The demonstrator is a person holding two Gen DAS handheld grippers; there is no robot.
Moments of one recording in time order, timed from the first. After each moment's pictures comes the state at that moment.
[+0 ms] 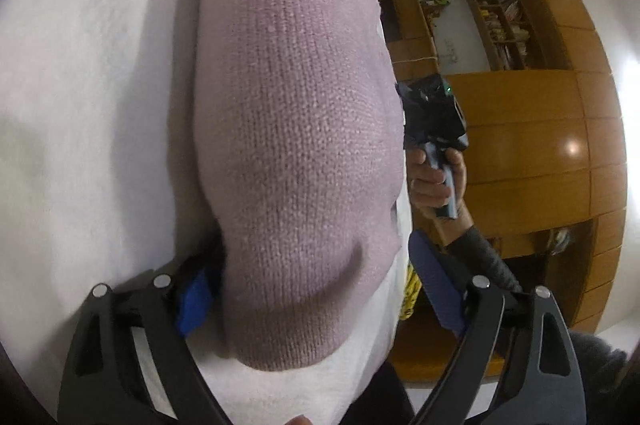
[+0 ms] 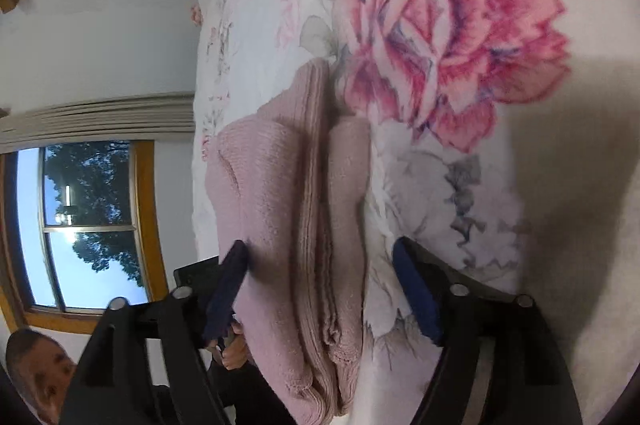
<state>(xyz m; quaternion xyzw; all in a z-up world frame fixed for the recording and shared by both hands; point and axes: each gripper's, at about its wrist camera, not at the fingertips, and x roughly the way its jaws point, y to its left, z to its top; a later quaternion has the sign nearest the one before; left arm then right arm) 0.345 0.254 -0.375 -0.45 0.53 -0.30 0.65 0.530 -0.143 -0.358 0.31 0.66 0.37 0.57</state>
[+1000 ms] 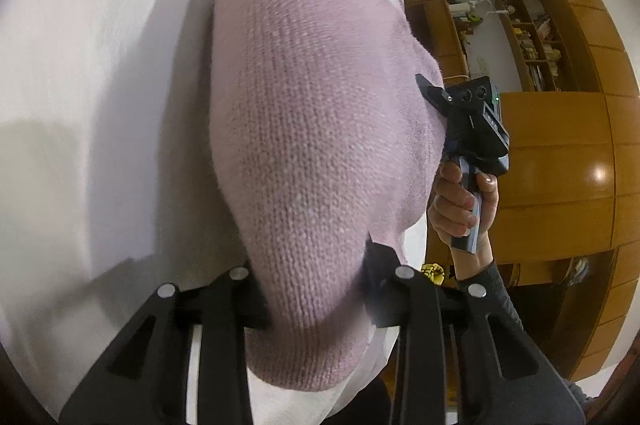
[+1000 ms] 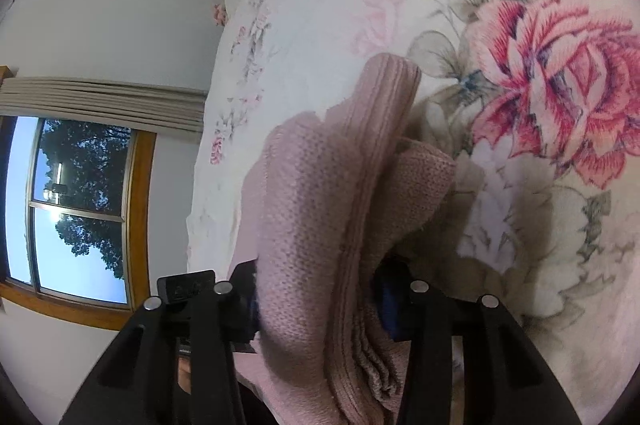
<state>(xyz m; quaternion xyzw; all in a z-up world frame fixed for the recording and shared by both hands) 0.353 0.247 -0.338 -0.44 0.55 -0.24 0.67 0.517 -0.082 -0.299 0.27 0.61 0.39 0.63</state>
